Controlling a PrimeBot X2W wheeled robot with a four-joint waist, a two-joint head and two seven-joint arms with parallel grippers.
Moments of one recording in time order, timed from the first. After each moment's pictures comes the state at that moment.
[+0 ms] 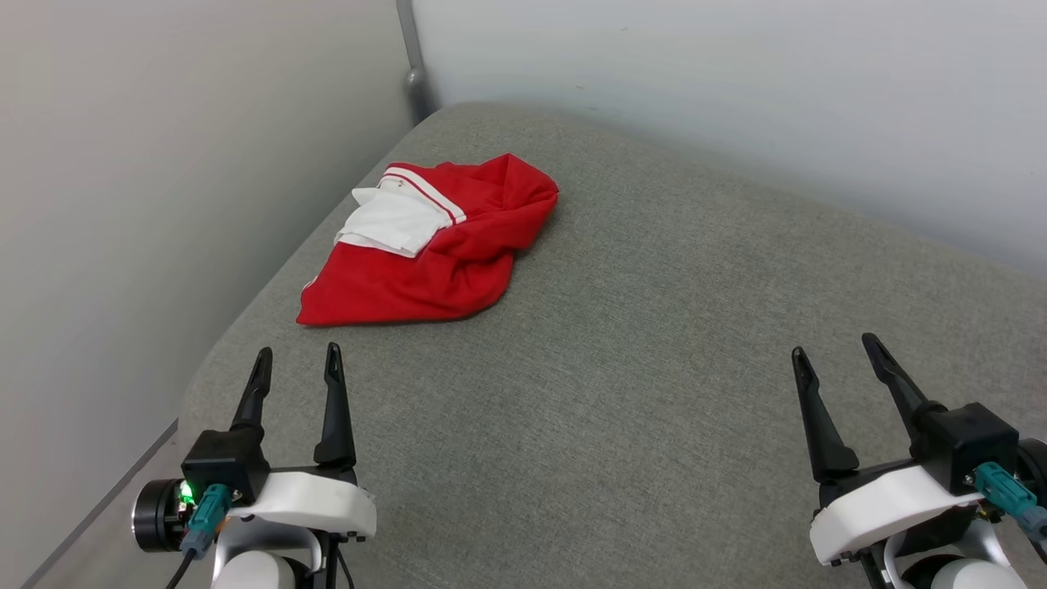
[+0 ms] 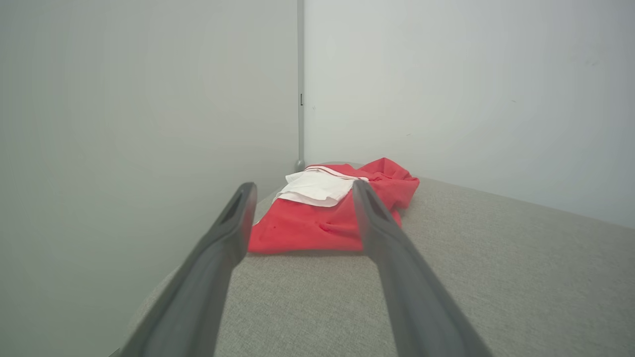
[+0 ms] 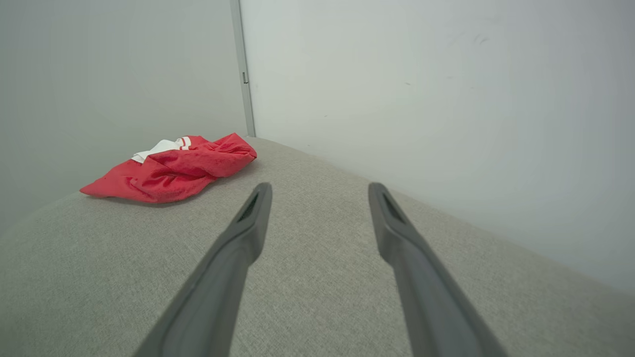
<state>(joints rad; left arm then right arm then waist) -0.11 0.05 -0.02 0.16 -0.14 0.02 -0.26 -0.01 -0.07 0.02 -0.10 0.02 0.13 0.01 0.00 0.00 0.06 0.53</state>
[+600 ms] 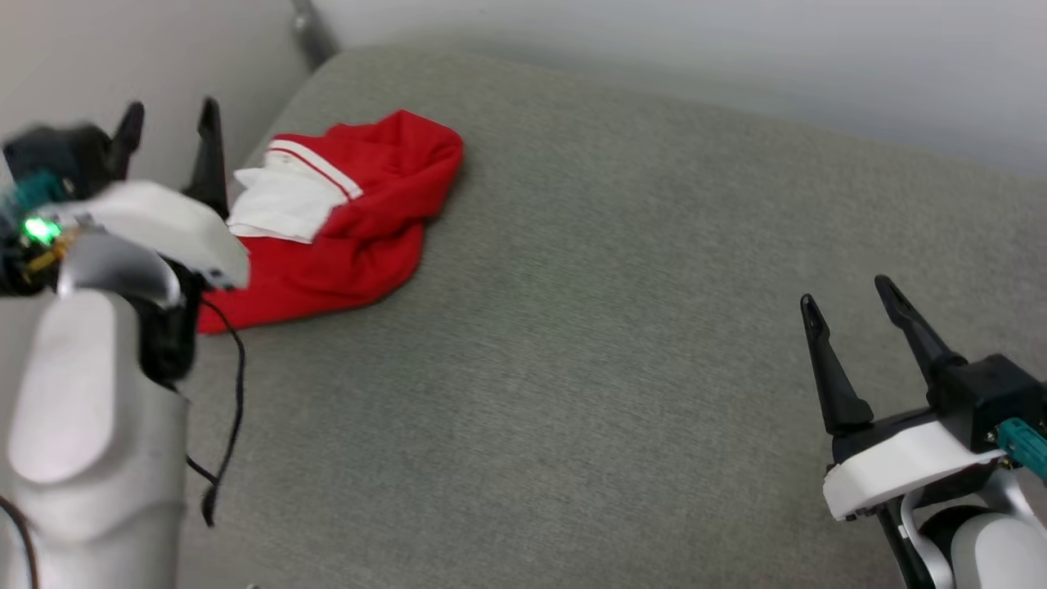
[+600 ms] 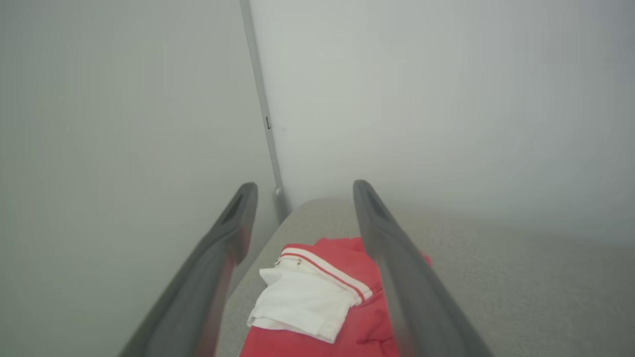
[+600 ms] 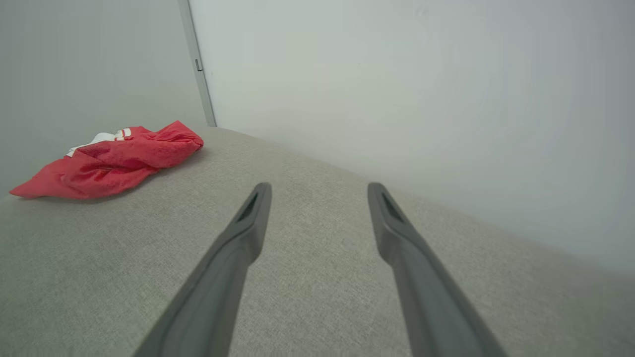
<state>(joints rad) -0.63 0.24 0.05 0.37 -0.24 -0.09 0.03 -0.09 -0.12 0.05 -0.14 0.03 0.13 0.03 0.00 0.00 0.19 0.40</state>
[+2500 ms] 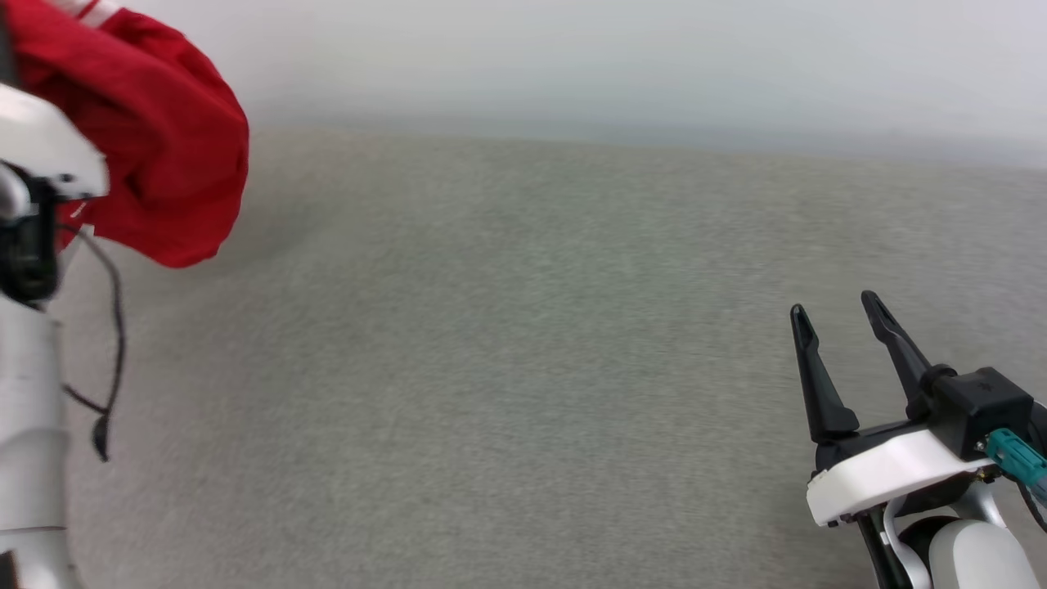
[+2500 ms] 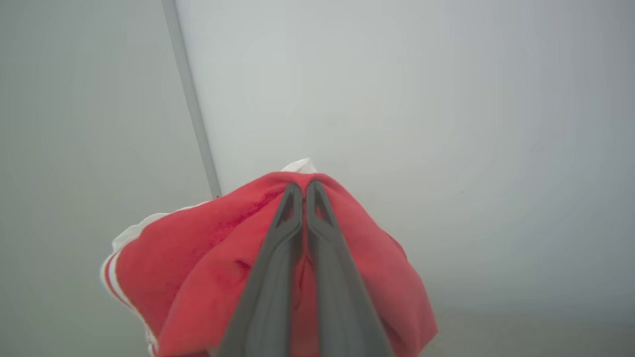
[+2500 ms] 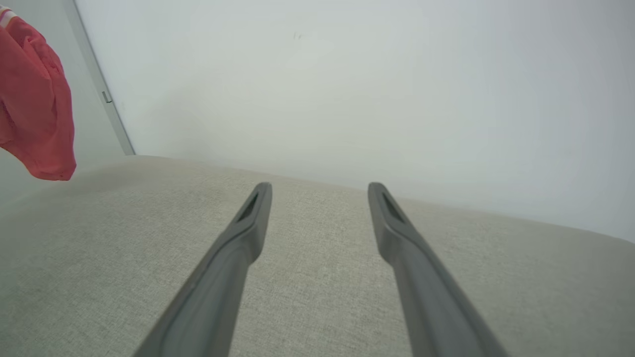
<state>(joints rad) -0.85 0.44 0.04 0.53 -0.31 -0.05 0.06 -0.10 -0.07 0.03 -0.06 0.07 0.13 -0.03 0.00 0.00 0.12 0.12</state>
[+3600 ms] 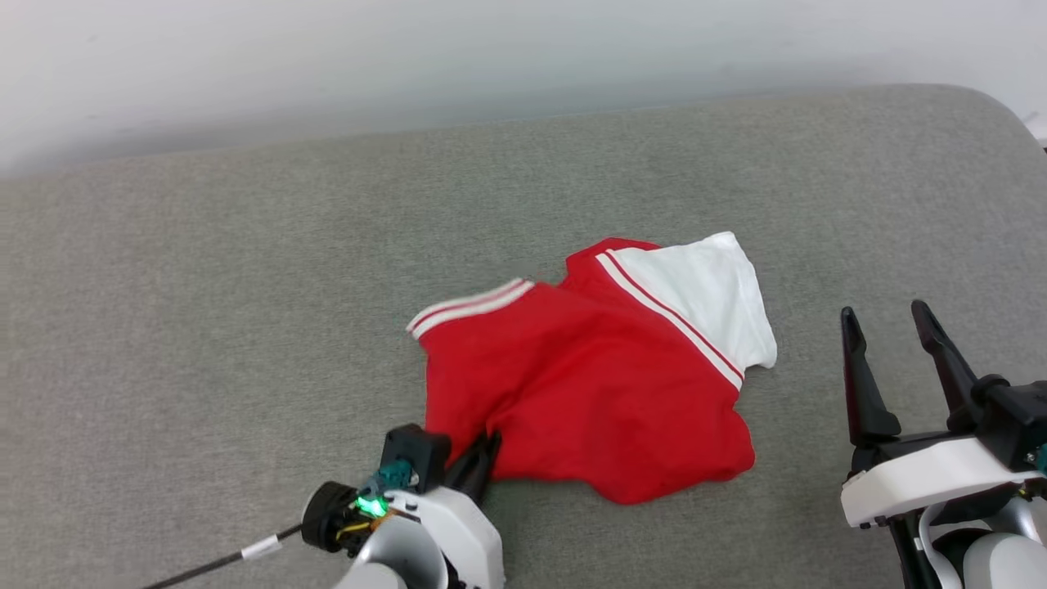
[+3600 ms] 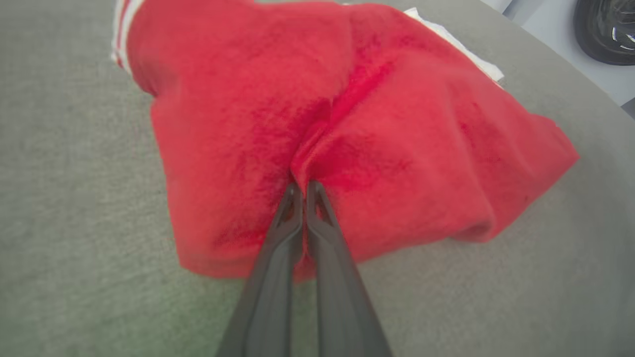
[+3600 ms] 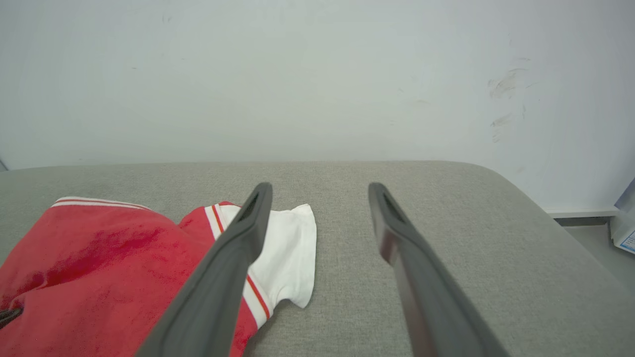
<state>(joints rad) -0.19 0.12 -0.43 0.30 -0.33 -0.05 0.05 -0.06 -0.05 -0.06 -0.09 0.09 0.13 -0.03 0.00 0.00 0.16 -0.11</state>
